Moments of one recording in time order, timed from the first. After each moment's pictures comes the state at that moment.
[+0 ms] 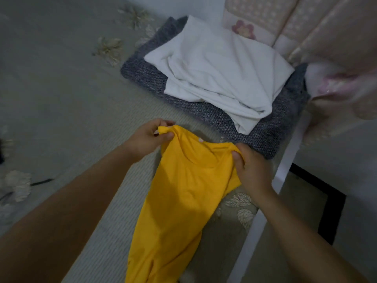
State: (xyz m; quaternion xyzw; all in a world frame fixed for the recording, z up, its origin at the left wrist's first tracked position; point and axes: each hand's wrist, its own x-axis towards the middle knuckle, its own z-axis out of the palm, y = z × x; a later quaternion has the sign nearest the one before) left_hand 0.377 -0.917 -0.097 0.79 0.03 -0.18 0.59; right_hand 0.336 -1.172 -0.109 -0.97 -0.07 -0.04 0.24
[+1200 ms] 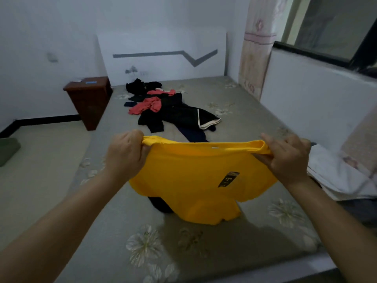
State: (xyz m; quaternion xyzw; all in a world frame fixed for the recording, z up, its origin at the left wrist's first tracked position) left_hand -0.223 -0.816 0.268 0.89 0.15 0.41 -0.08; right_hand 0.067 -1.034 0.233 -0.65 -0.49 -0.54 0.19
